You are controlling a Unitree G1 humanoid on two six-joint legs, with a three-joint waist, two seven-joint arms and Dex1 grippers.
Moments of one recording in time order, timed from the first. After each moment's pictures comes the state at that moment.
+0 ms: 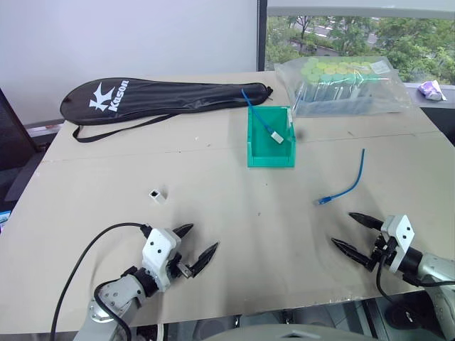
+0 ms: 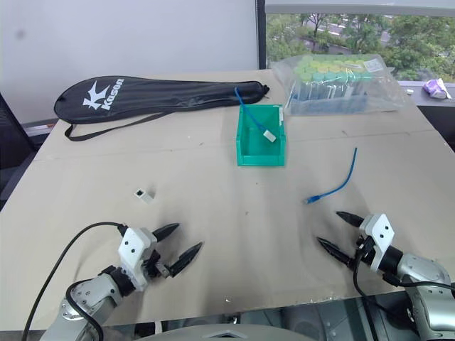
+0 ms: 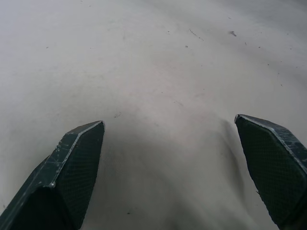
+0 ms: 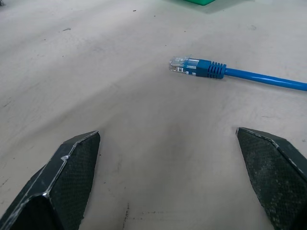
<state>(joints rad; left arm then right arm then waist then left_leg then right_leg) 0.48 0.50 0.07 -0.41 -0.31 0.12 -0.66 0.26 -0.59 -0.16 -0.07 0.40 -0.03 0.96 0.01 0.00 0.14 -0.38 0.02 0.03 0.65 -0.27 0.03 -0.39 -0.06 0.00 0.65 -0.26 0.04</state>
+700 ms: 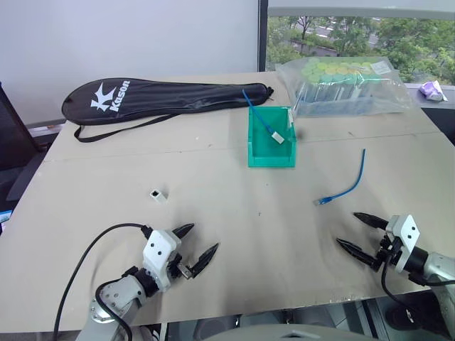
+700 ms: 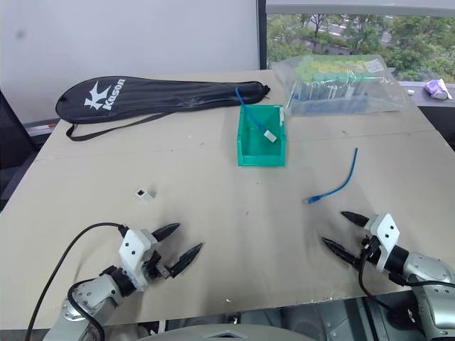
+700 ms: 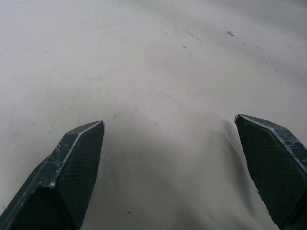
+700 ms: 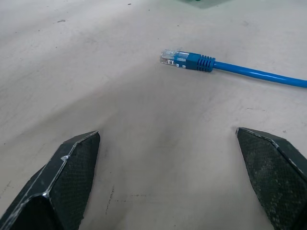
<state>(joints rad) 0.47 0.49 0.06 -0.35 -0.30 0.05 -0.68 0.24 -0.62 -0.18 -0.02 0.40 -0.06 0.99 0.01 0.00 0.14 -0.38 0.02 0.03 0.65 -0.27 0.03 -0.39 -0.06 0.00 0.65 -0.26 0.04</state>
